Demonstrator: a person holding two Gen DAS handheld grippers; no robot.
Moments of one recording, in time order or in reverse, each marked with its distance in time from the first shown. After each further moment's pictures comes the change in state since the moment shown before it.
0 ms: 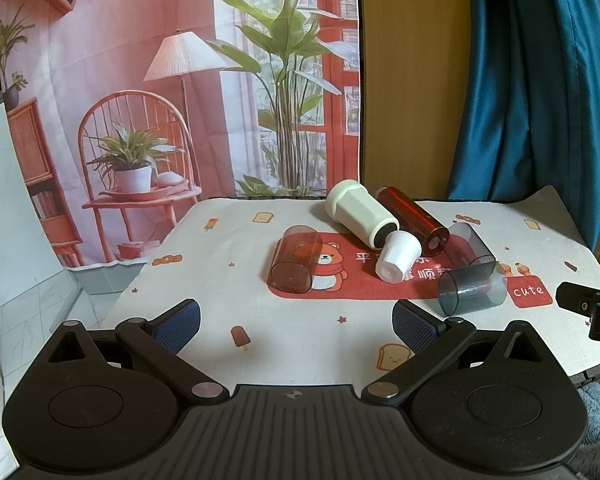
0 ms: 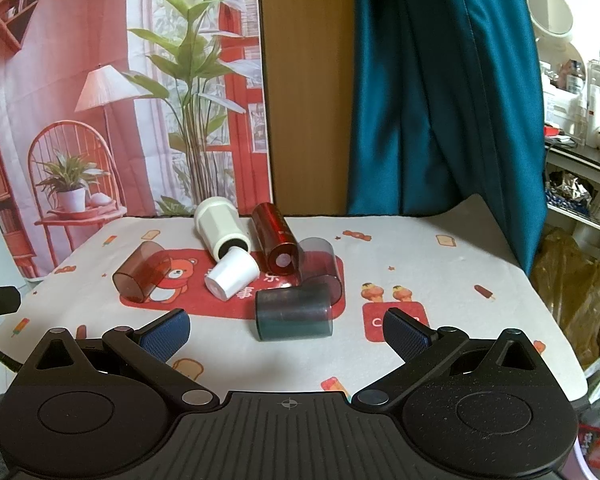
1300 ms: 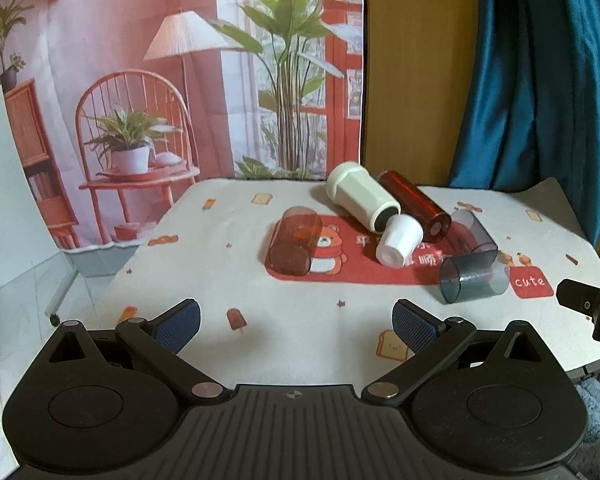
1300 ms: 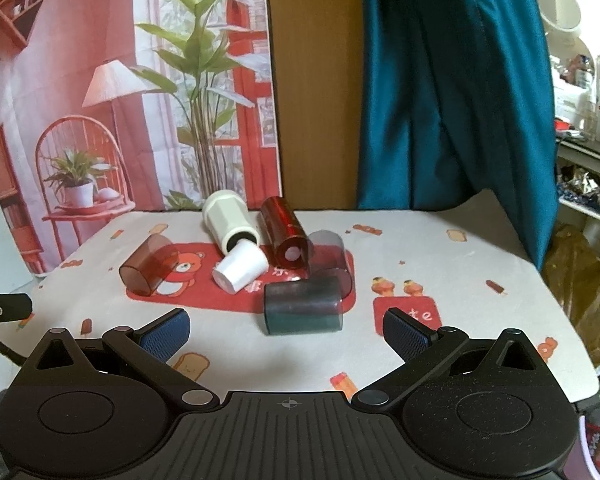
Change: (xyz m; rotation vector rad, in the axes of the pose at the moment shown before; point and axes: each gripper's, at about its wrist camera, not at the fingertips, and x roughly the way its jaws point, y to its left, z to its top) left arm 0.011 0.004 -0.006 -0.024 0.060 -0.010; right arm 0.007 0.003 -0.010 -0.003 0.018 0.033
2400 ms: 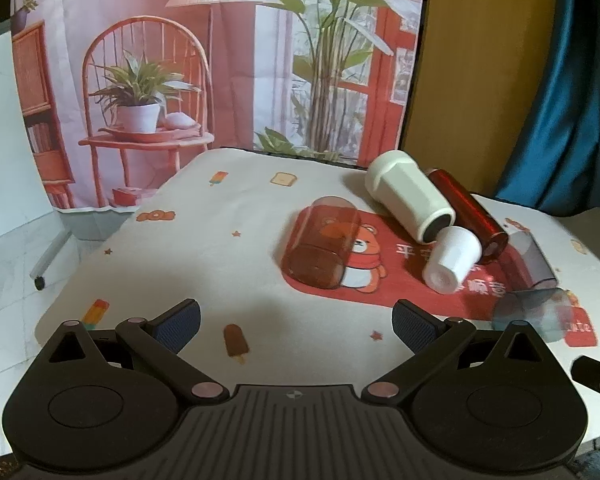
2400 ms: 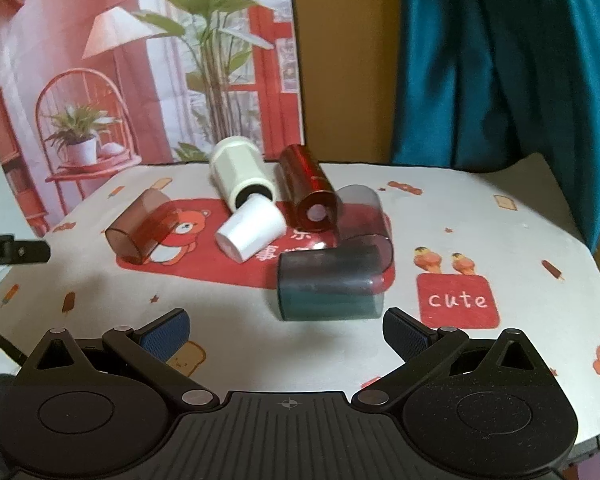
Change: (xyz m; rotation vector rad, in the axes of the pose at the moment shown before) left arm 0.112 0.036 0.020 -0.134 0.056 0.025; right arm 0.097 0.004 0.008 -0.028 0.154 0.060
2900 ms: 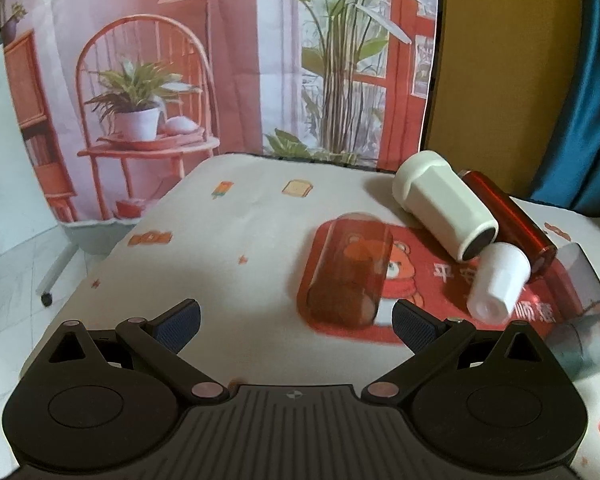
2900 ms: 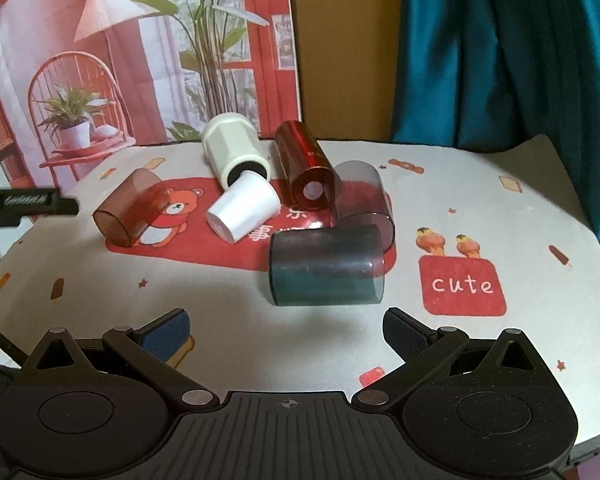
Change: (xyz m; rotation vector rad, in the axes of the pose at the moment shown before) left arm 0.071 0.000 0.029 0.037 -0.003 0.050; right arm 0.019 -0.008 -0.002 0.015 0.055 0.000
